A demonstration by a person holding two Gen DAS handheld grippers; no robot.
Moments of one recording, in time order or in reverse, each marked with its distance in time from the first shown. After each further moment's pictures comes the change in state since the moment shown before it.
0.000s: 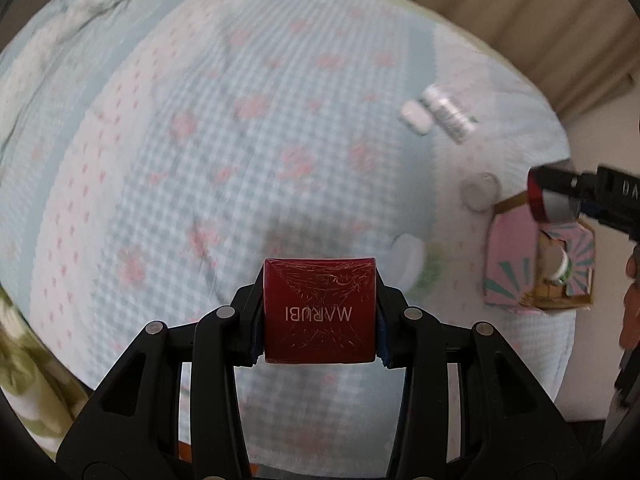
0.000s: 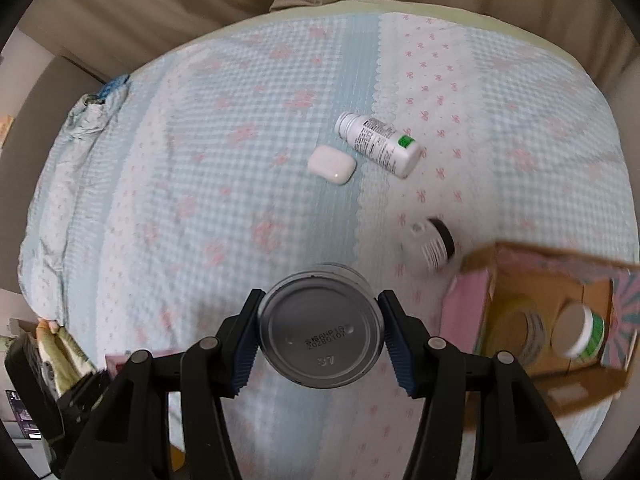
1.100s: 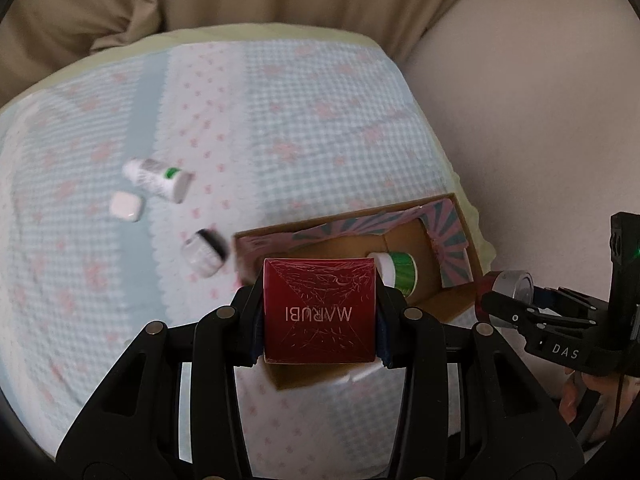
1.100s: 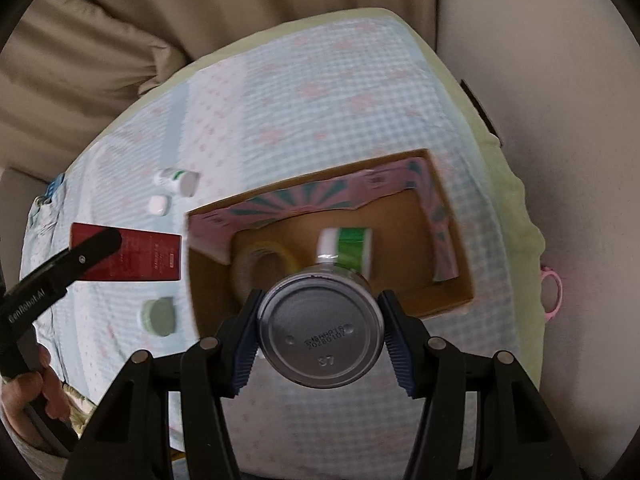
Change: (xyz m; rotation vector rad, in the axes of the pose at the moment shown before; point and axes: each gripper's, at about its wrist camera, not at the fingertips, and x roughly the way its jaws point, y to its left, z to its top) left arm 0.018 -0.344 0.031 0.436 0.040 -0.233; right arm -0.143 -0.281 -0.100 0.323 -0.084 -0.116
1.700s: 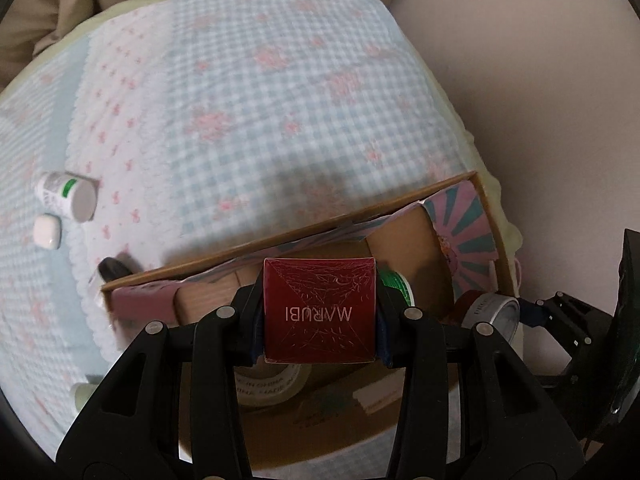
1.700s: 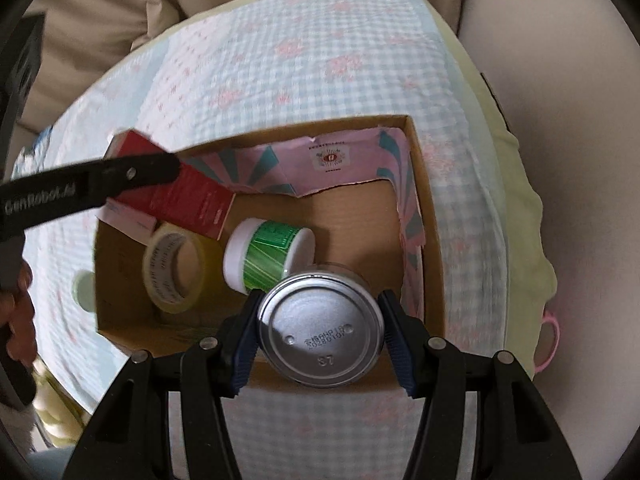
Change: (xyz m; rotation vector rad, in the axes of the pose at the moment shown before) left arm 0.139 -0.064 0.026 0.082 0.154 0.021; right arm 0.088 -0.053 0.011 -0.171 0.056 -0.027
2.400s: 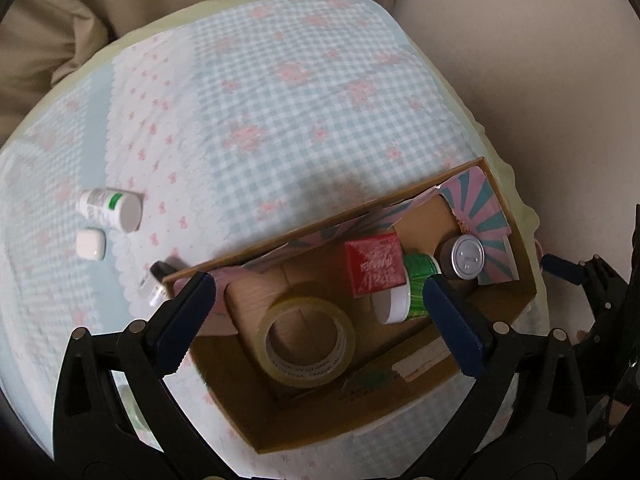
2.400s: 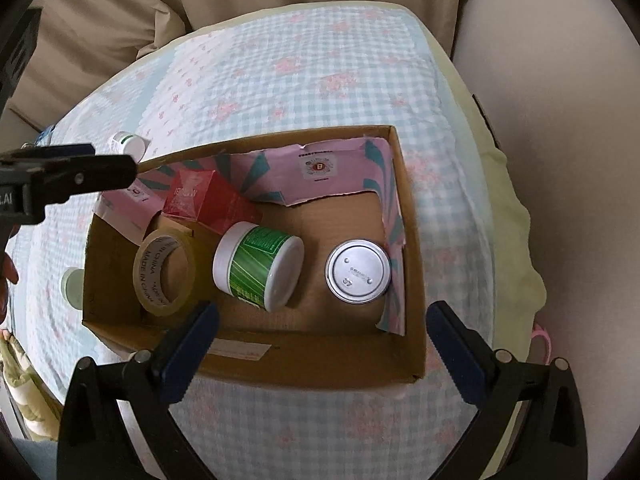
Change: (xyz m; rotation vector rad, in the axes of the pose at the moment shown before) left arm -0.041 0.016 -0.016 0.063 -0.035 0.102; right arm -0.015 -0.004 -0.019 -0.021 -0.099 -0.034
